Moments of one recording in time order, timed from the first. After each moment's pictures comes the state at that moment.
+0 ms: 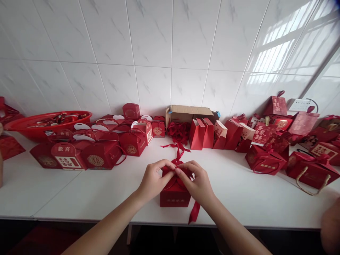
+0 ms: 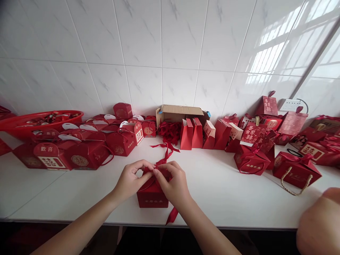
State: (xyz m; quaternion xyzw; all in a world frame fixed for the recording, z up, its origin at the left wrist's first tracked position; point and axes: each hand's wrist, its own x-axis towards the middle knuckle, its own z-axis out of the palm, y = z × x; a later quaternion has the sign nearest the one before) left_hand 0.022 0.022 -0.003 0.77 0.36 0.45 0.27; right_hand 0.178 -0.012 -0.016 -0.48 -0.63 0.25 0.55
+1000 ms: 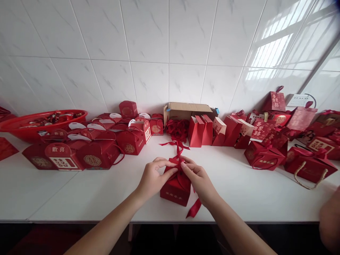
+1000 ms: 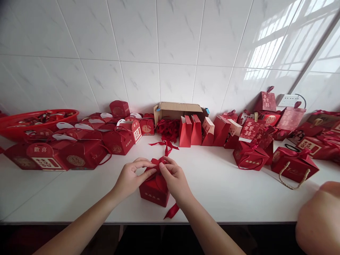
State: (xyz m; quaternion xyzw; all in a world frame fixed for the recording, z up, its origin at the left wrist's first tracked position) left_hand 0.021 0.027 -0.007 0.77 0.39 0.43 0.28; right_hand 0.183 -0.013 -0.013 -0.46 -0.54 0.45 0.54
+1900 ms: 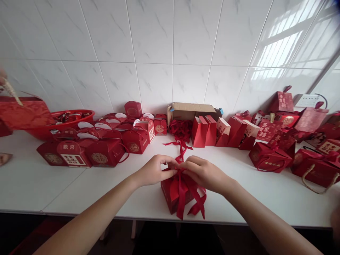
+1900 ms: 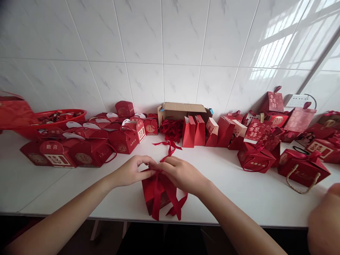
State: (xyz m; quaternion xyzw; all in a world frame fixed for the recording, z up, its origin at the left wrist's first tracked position) left_hand 0.006 0.039 0.025 0.85 0.31 0.26 0.32; right_hand 0.219 0.002 0.010 -0.33 -0.90 -0.01 0.30
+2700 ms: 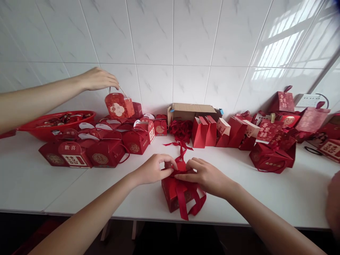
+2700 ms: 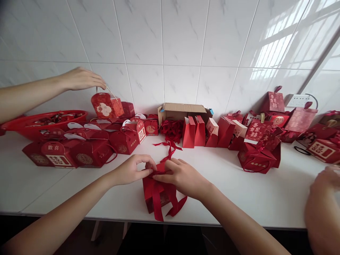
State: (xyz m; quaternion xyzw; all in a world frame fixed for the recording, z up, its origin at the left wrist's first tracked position) left_hand 0.002 0.041 0.032 0.87 0.32 0.24 0.29; right_hand 0.223 -0.006 0.011 -0.30 -0.92 -0.15 0.20
